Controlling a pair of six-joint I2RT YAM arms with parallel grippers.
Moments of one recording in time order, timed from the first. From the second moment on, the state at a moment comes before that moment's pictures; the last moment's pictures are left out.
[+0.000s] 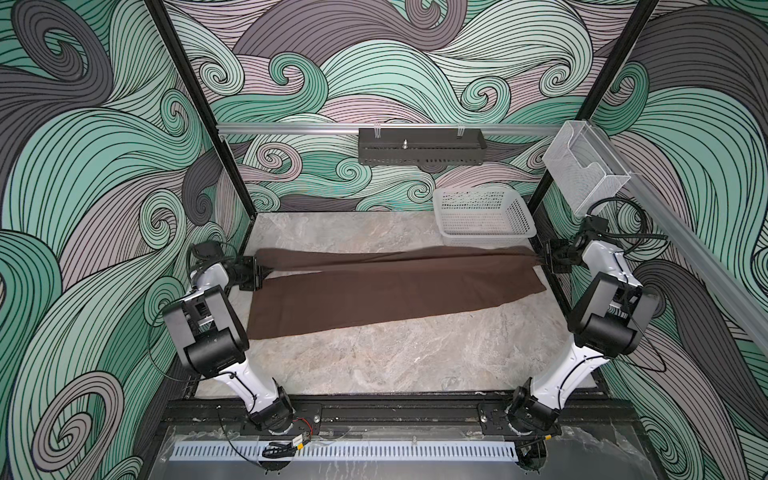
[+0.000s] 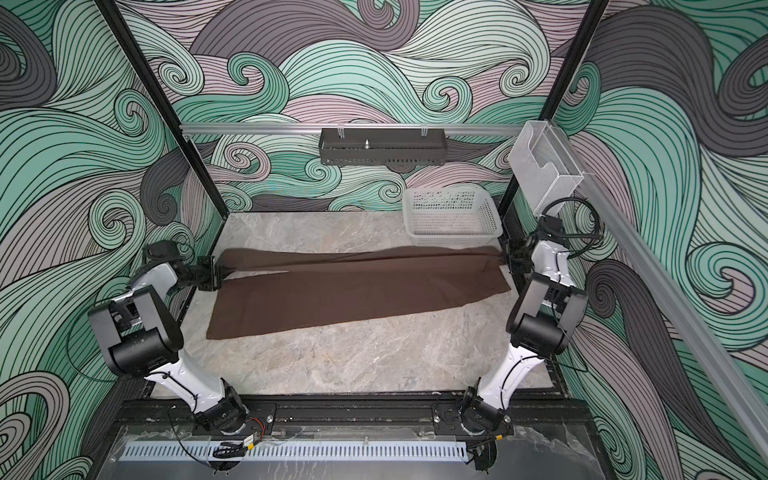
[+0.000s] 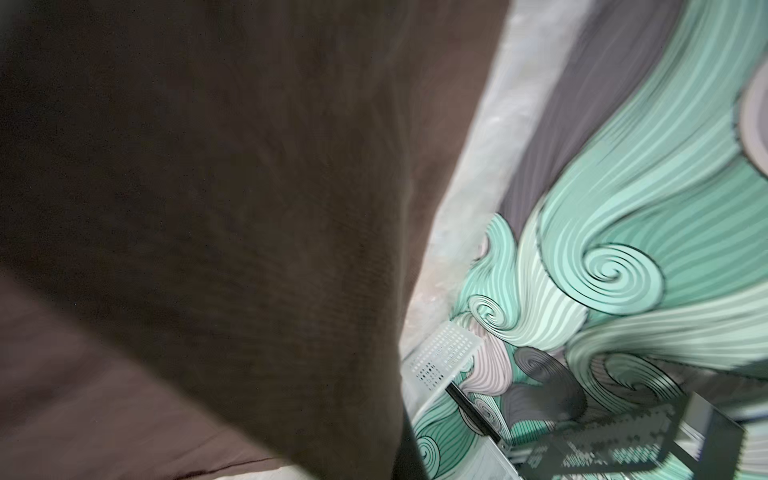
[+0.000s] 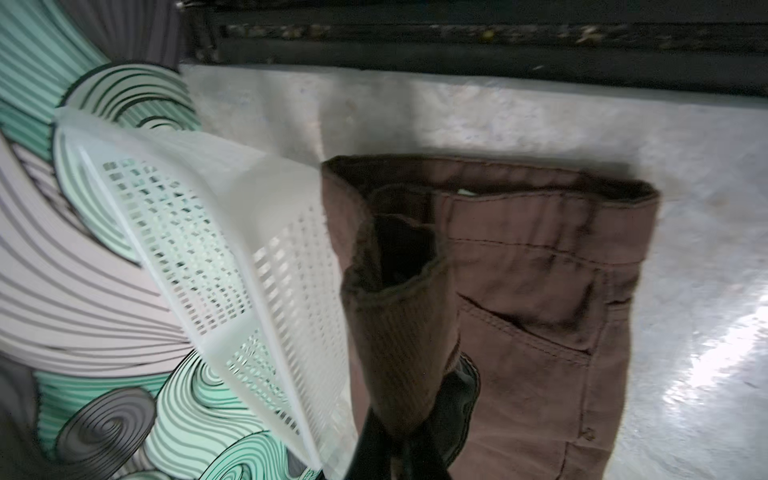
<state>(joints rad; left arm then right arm) 0.56 1.70 1.08 -0.59 0.72 -1.03 -0.50 1.90 1.51 -0.75 -0.37 1.04</state>
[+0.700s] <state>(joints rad) 0.53 1.52 1.11 -0.63 0.73 -1.00 -0.53 1.92 1.58 -0.78 -0.36 1.00</state>
